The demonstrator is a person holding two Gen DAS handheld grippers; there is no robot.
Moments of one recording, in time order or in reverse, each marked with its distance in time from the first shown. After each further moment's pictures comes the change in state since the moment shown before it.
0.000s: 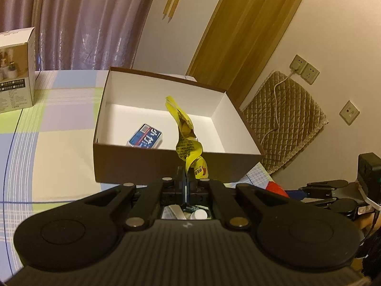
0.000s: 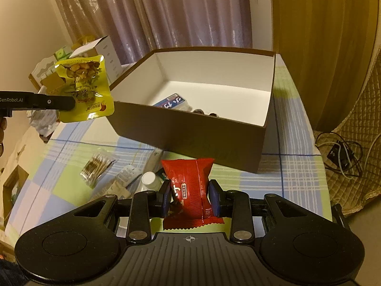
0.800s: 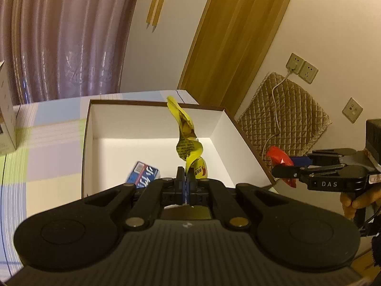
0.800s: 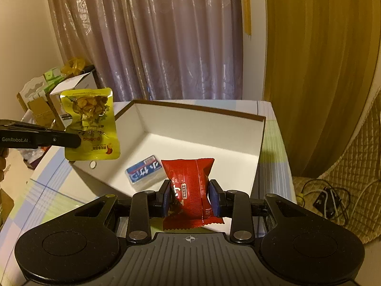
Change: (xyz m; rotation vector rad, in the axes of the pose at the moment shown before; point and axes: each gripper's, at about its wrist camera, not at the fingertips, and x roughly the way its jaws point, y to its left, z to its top) left arm 0.057 -0.002 0.067 0.123 -0.005 -0.014; right arm 0.027 -0.022 0.098 -0.053 -0.135 -0.066
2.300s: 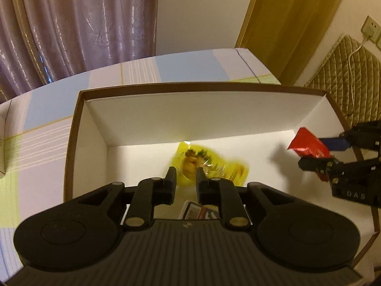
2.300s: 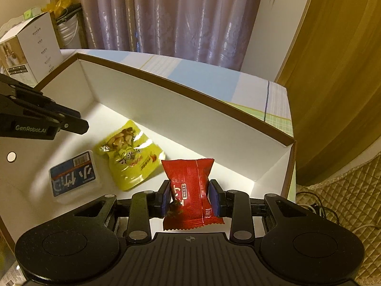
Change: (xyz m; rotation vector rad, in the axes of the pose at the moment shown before) left arm 0.195 0.061 0.052 0.020 0.279 0.232; right arm 0.179 -0.036 0.063 -0.175 0.268 -0.098
